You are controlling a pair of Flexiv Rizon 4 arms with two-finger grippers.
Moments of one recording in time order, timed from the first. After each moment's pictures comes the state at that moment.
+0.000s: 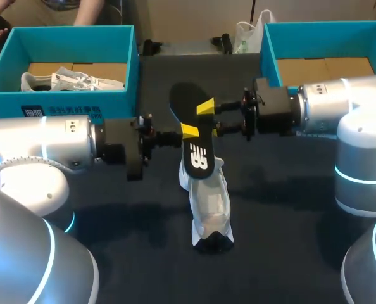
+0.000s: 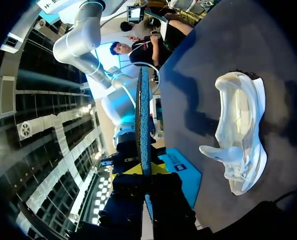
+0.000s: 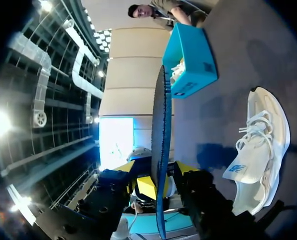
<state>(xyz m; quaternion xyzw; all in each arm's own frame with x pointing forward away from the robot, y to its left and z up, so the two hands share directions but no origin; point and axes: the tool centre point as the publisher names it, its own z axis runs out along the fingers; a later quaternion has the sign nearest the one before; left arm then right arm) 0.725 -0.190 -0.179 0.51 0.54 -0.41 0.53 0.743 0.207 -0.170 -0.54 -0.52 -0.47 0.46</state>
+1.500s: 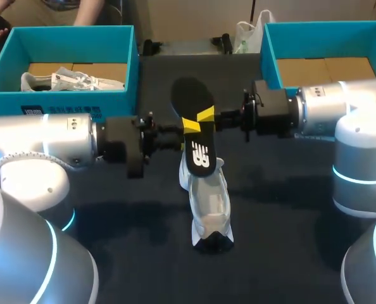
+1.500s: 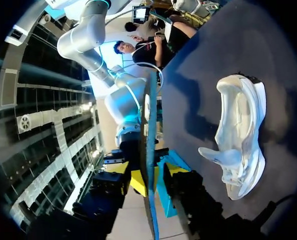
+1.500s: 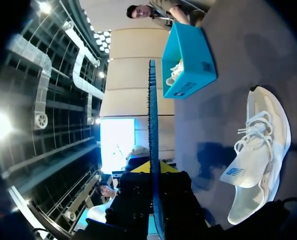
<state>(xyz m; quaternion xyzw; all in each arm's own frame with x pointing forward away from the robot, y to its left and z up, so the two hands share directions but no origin) 0.727 -0.189 -0.179 0.50 0.55 -0.43 0.51 0.747 0.206 -0.178 -0.54 -0.51 -0.47 0.46</state>
